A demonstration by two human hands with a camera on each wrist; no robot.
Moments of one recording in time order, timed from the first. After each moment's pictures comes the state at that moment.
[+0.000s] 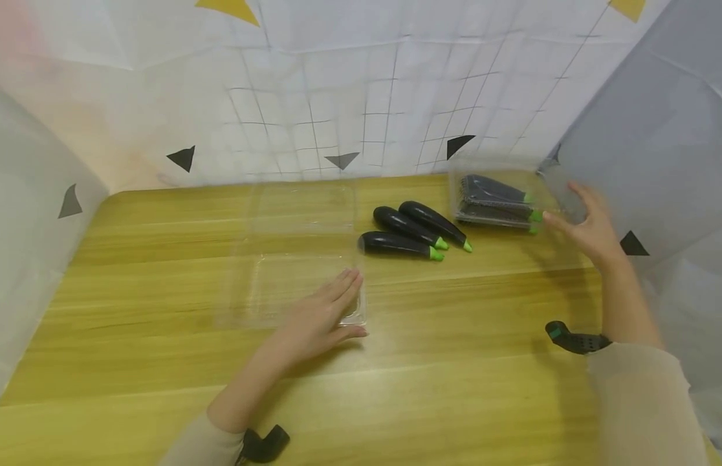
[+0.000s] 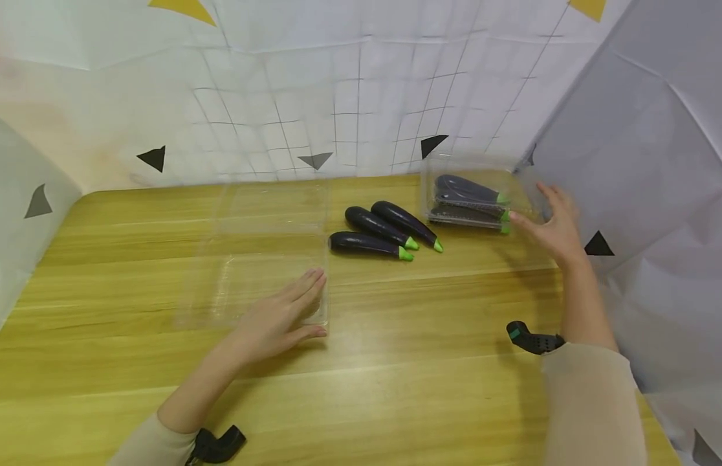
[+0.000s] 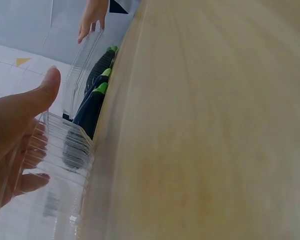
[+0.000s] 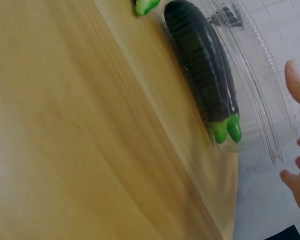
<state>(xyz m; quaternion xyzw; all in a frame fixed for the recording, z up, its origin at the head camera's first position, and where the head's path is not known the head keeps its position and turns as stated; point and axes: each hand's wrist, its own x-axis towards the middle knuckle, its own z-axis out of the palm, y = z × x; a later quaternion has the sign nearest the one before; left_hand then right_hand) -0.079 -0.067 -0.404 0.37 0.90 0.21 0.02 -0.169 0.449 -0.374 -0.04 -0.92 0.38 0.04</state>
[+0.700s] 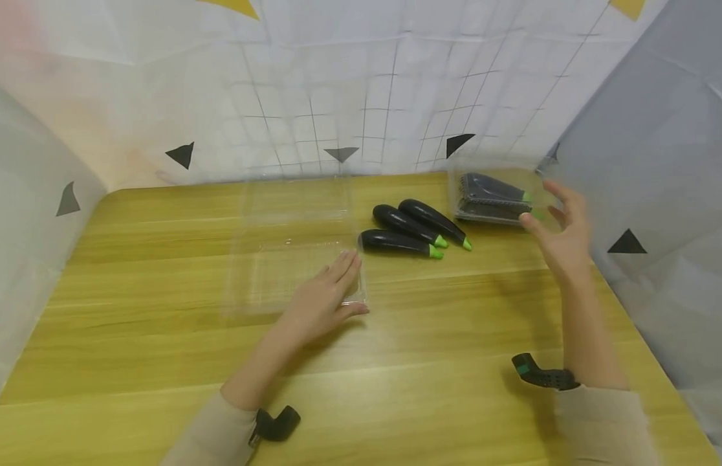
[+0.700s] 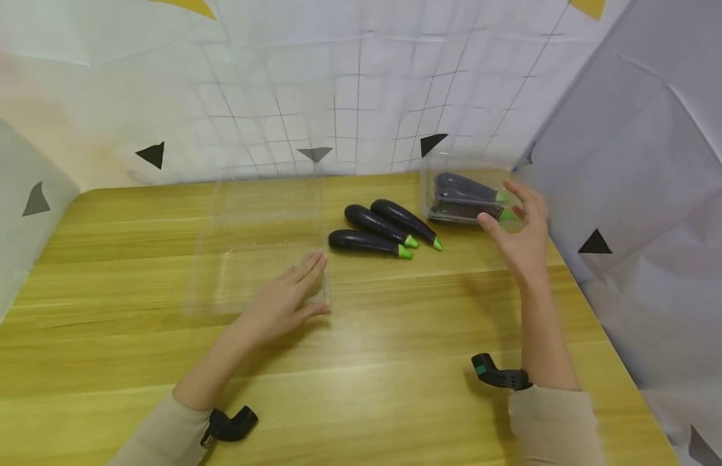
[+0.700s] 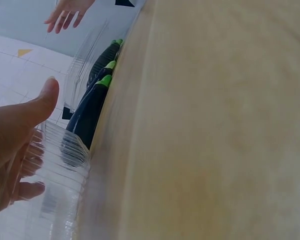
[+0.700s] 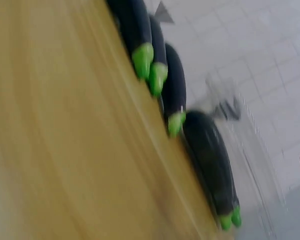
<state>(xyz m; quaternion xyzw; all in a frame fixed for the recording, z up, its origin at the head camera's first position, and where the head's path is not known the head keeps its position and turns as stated) -0.102 -0.056 -0.408 0.34 0.92 0.19 0.00 -0.134 0.348 -0.355 0.00 -0.81 0.53 0.24</state>
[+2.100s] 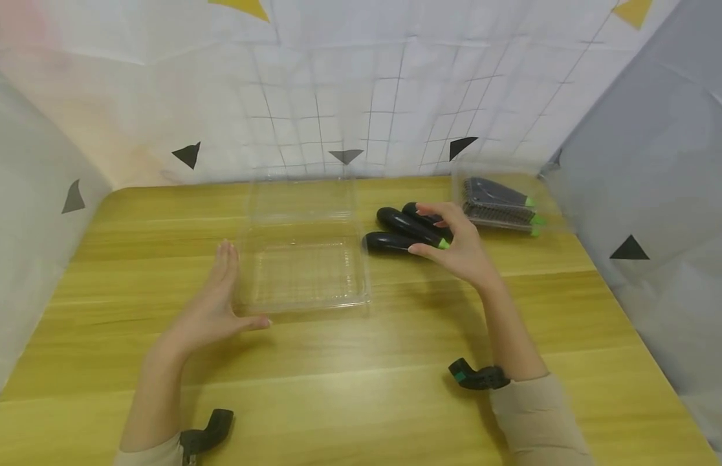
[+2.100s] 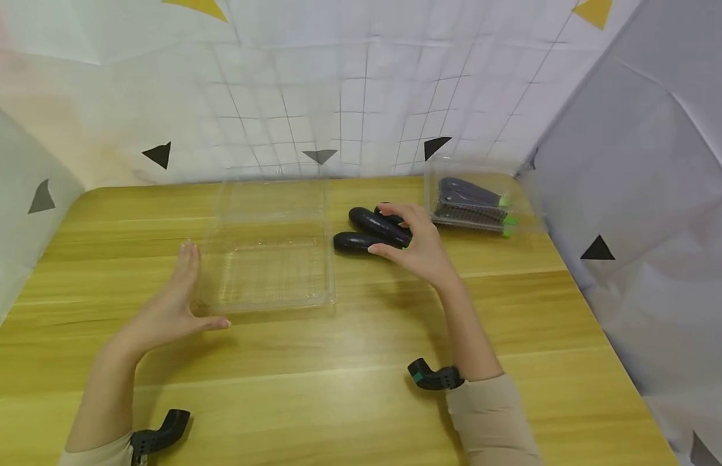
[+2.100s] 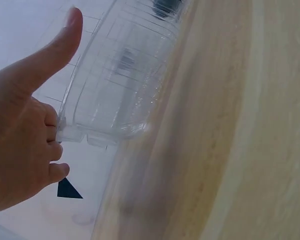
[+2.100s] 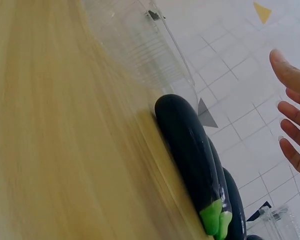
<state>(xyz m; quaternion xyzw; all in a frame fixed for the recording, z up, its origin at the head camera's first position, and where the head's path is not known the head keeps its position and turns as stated) -0.088 -0.210 -0.387 0.17 0.93 0.31 0.10 -0.130 0.201 -0.338 0.24 -0.86 0.44 0.13</state>
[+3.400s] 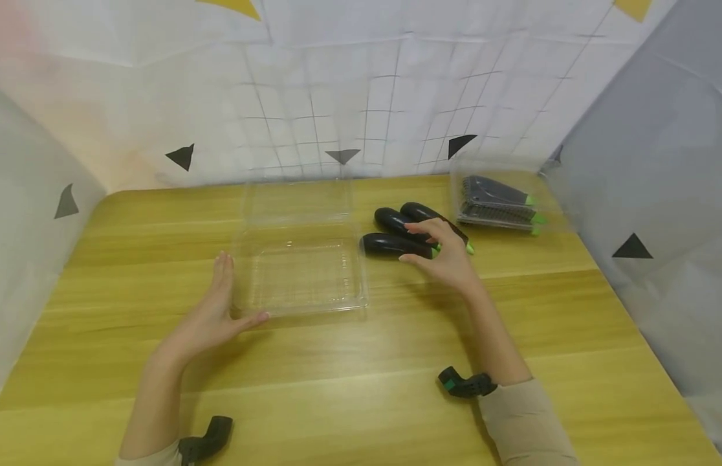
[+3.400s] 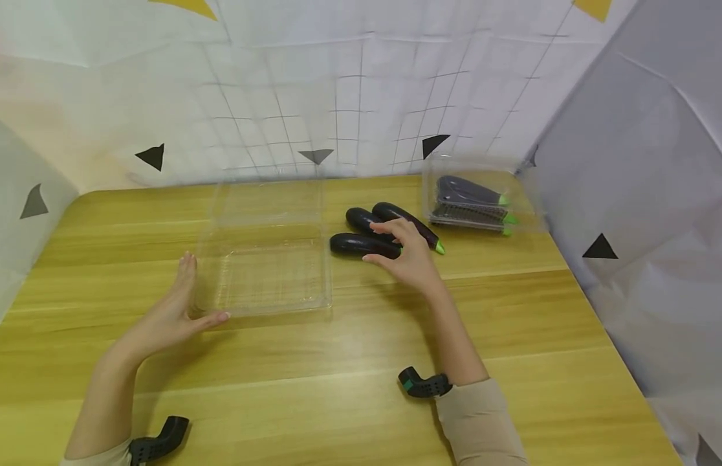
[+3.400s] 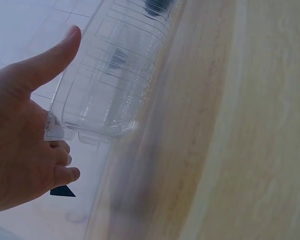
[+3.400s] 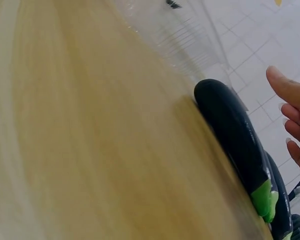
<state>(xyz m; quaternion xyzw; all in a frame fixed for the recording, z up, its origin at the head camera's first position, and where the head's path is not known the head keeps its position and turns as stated) -0.088 -0.207 -0.394 0.14 0.91 0.37 0.15 -0.158 0.214 -0.410 0.21 -0.86 0.44 0.12</state>
